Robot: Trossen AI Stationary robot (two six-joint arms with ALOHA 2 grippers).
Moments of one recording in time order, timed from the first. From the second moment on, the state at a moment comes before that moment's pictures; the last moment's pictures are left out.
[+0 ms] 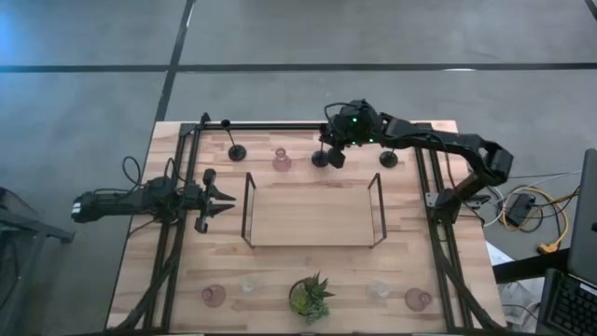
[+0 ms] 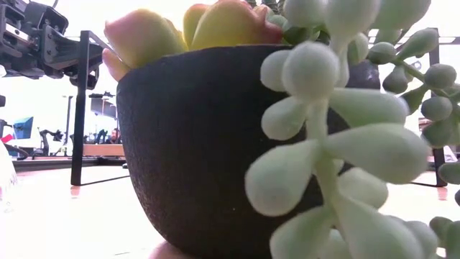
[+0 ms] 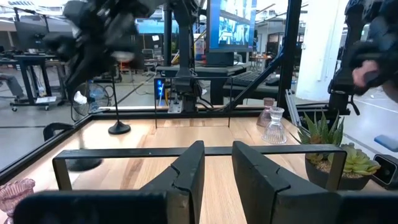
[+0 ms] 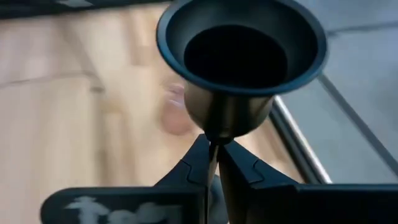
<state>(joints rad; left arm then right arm) 0.03 0.00 0.01 0.04 0.10 -0.01 -0.47 1.52 1.16 -0.25 -0.15 -0.14</state>
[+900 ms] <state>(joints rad) 0.03 0.00 0.01 0.04 0.10 -0.01 -0.25 1.30 1.38 -0.51 -0.32 -0.20</state>
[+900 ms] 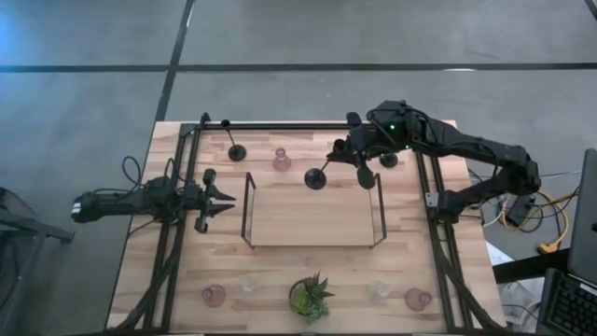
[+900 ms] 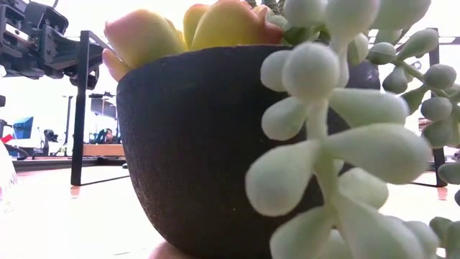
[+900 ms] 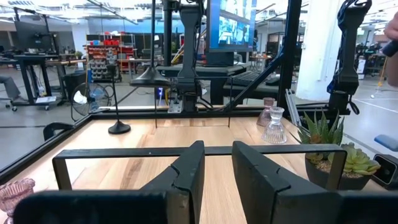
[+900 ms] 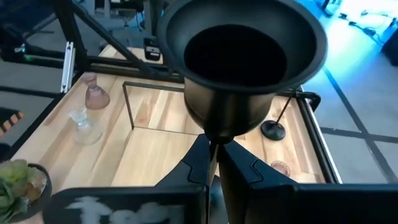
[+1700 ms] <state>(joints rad) 0.03 0.00 0.01 0.04 0.09 -0.01 -0.09 1.47 1.49 -0.64 -0.39 -0.24</state>
